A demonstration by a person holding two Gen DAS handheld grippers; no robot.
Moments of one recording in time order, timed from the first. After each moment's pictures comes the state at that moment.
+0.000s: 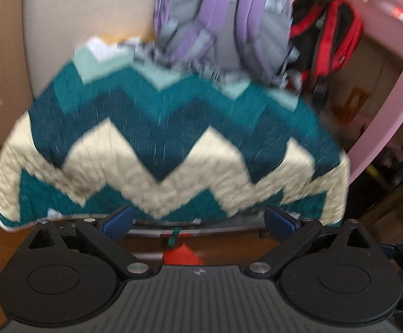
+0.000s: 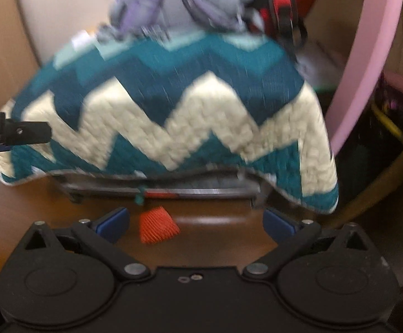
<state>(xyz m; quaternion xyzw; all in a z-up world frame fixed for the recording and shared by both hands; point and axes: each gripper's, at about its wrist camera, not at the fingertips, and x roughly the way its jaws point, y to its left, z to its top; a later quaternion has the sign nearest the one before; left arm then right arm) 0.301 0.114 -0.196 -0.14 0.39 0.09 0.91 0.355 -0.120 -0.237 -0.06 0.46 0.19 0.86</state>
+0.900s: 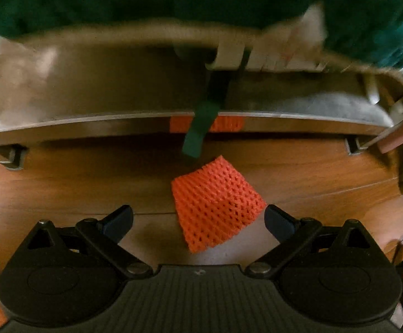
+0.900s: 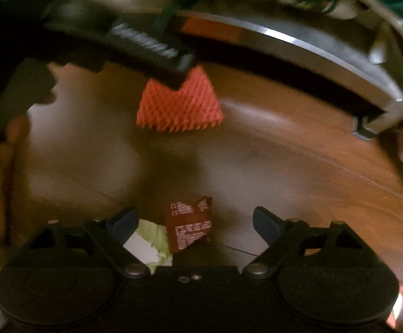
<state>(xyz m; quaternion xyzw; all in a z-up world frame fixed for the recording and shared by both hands) 0.403 0.122 -0.511 -0.14 0.56 0.10 0.81 0.378 -0.039 -0.516 -0.21 0.60 0.31 0.71</state>
